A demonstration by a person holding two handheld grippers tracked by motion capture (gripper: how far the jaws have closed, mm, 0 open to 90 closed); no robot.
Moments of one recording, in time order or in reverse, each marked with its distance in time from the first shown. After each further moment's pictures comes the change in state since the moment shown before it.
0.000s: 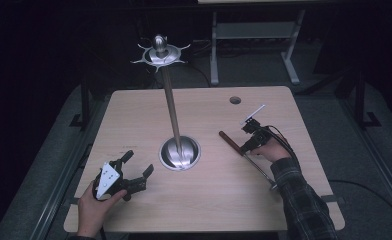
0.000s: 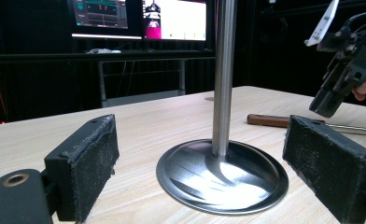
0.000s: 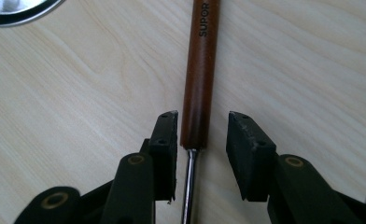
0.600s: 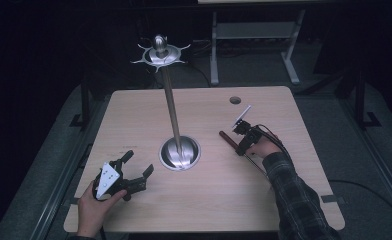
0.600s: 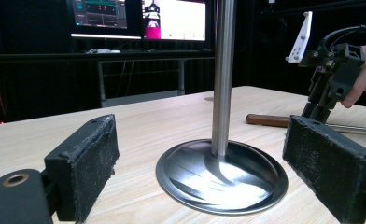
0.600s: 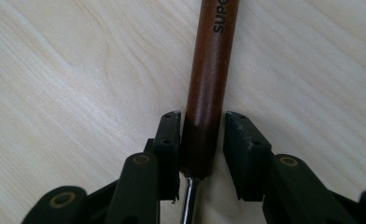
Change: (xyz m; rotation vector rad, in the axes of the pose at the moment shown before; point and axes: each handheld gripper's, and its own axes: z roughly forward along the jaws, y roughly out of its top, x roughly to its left) left arm 0.000 0.000 0.000 0.001 -0.003 0.001; right arm 0.003 0.019 0.027 0.143 -0.023 -0.051
